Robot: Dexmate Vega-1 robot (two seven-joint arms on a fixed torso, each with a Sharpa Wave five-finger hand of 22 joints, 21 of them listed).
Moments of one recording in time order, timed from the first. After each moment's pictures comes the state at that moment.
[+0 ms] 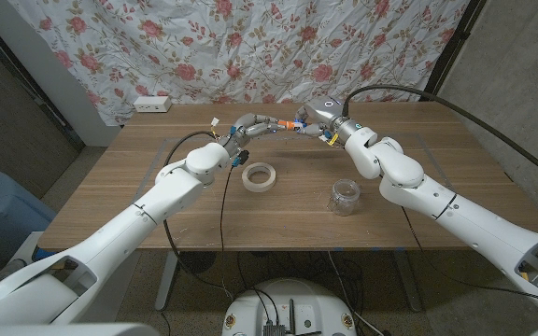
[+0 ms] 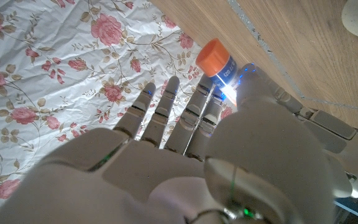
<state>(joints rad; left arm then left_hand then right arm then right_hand) 0.74 0.60 0.55 -1.73 -0.37 0.15 0.11 0.93 0.03 0.46 -0.17 0.17 0.98 -0.03 0.20 0.18 1.06 -0.14 0.20 0.18 0.54 -0.05 0.18 0.16 0.48 -0.01 0.19 0.17 -0.65 -0.71 -0.74 -1.89 -0.94 -0.26 0.03 1.02 0.05 0.28 -0.16 0.18 0.94 -0.20 0.36 0.19 1.06 -0.22 0.21 0.21 0.48 -0.05 0.48 0.25 0.41 0.04 0.19 0.16</state>
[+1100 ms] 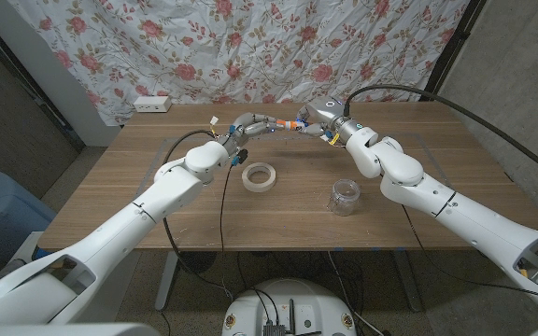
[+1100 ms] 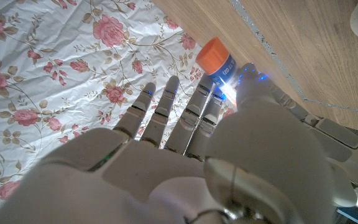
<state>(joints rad) 0.74 0.61 0.55 -1.75 -0.37 0.18 0.13 0.93 0.03 0.45 -0.17 0.17 0.98 -0.03 0.19 0.18 1.07 -0.14 0.20 0.18 0.54 -0.05 0.18 0.16 0.47 -0.02 0.19 0.17 -0.64 -0.71 -0.75 -1.85 -0.93 -0.24 0.00 1.02 0.05 0.28 -0.16 0.18 0.94 -0.20 0.36 0.20 1.07 -0.22 0.20 0.21 0.48 -0.04 0.48 0.25 0.41 0.04 0.19 0.16</state>
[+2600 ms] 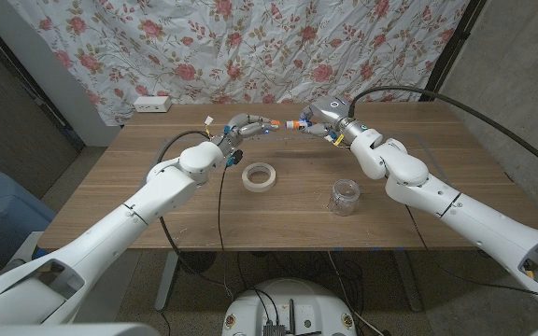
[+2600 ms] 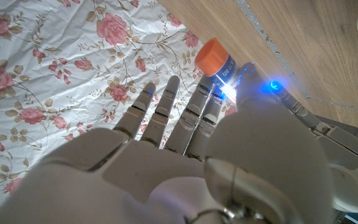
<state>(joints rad) 0.77 0.66 0.52 -1.82 -0.38 0.24 0.15 0.92 0.03 0.44 -0.17 0.17 0.98 -0.03 0.19 0.19 1.08 -0.14 0.20 0.18 0.54 -0.05 0.18 0.16 0.47 -0.02 0.19 0.17 -0.65 -0.73 -0.73 -1.83 -0.91 -0.21 -0.06 1.02 0.05 0.28 -0.16 0.18 0.95 -0.19 0.35 0.20 1.07 -0.22 0.20 0.21 0.48 -0.05 0.48 0.26 0.41 0.04 0.19 0.16</state>
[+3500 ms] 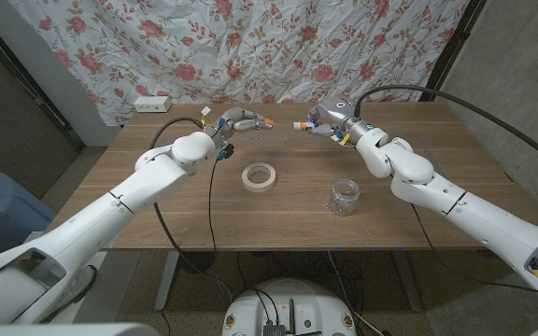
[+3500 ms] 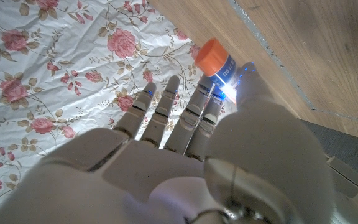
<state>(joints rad) 0.70 0.75 0.55 -1.89 -0.26 0.37 0.12 0.92 0.03 0.43 -0.17 0.17 0.98 -0.03 0.18 0.19 1.08 -0.15 0.18 0.18 0.54 -0.05 0.18 0.16 0.46 -0.02 0.18 0.17 -0.64 -0.76 -0.72 -1.82 -0.90 -0.22 -0.03 1.02 0.05 0.28 -0.16 0.18 0.95 -0.19 0.35 0.20 1.07 -0.22 0.20 0.21 0.48 -0.05 0.48 0.26 0.41 0.04 0.19 0.16</state>
